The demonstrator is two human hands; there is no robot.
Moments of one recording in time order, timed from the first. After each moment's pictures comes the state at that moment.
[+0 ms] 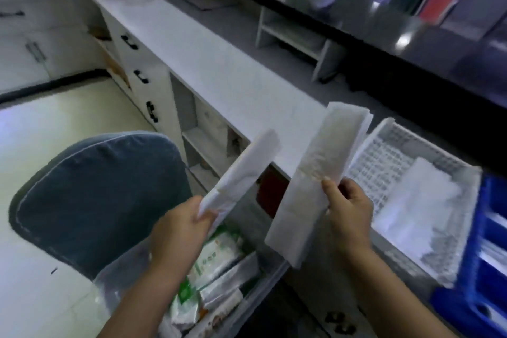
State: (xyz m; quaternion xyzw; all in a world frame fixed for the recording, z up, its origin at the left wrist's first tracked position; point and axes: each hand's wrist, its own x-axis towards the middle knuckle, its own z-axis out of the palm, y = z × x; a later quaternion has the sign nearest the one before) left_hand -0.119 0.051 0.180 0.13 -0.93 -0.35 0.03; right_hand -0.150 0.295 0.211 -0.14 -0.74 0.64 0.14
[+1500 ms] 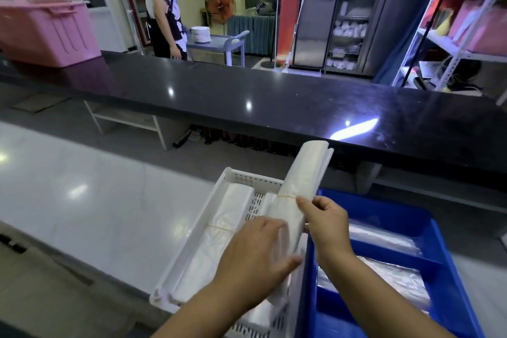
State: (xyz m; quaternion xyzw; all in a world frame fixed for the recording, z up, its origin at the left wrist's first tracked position) left_hand -0.201 0.462 0.252 -0.38 -0.88 -0.28 -0.01; right_hand -0.174 0.609 0.258 -0.31 -0.62 0.69 0.23
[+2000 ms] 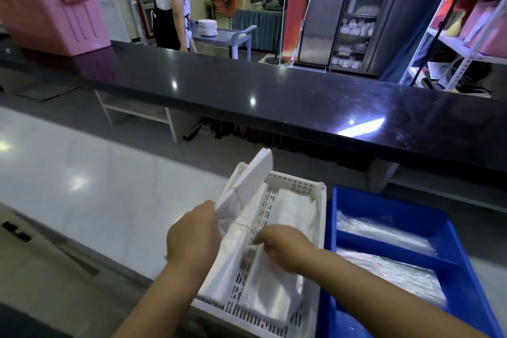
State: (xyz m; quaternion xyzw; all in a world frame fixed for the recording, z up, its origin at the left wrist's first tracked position) left_hand -0.261 0.376 0.253 -0.15 -0.97 -0.19 0.07; right_hand -0.215 0.562 0.205 0.04 -0.97 0.20 -0.09
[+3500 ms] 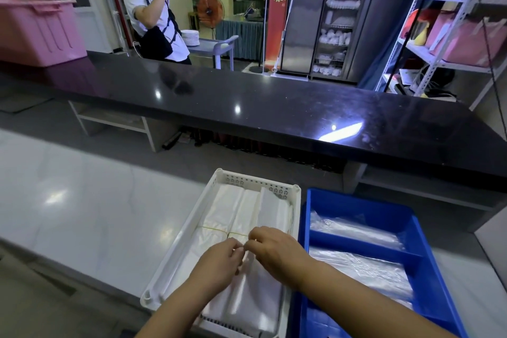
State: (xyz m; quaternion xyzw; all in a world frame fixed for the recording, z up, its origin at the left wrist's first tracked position) left_hand -0.236 0.433 0.195 -0.20 -0.88 -0.36 -0.24; right_hand -0.176 0.589 0.206 0.18 -0.98 0.05 0.10
